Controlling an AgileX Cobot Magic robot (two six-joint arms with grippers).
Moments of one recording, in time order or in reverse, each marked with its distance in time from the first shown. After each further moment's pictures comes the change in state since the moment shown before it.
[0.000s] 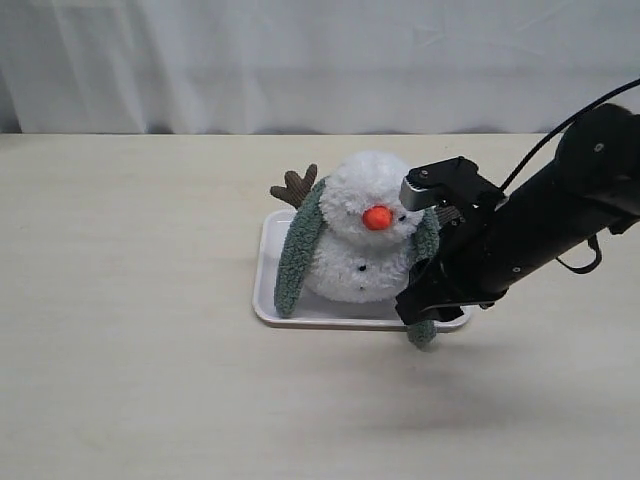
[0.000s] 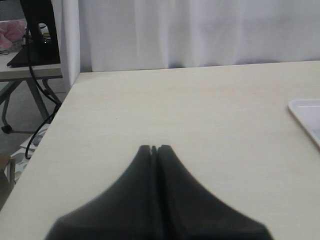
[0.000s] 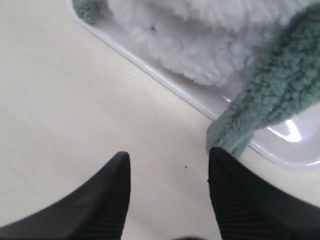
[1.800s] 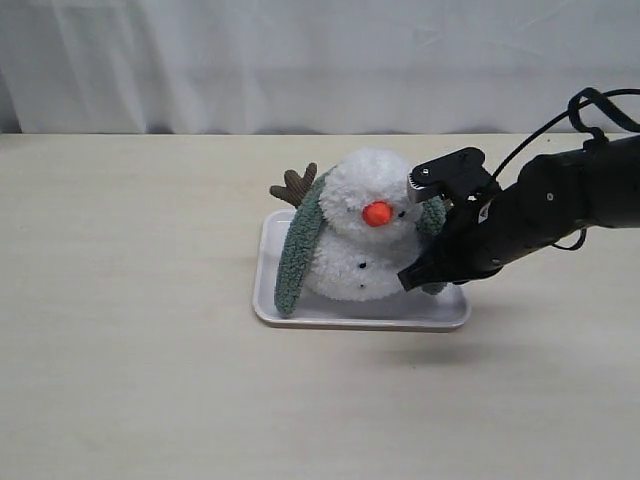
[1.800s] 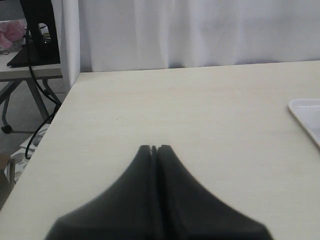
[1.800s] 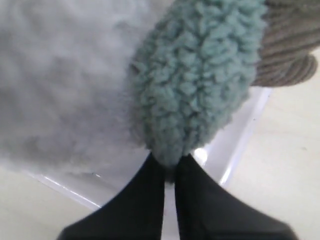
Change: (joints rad) left arm 0.000 0.000 0.000 0.000 0.000 0.000; right arm 0.000 0.152 -0.019 -0.470 -0.365 0.435
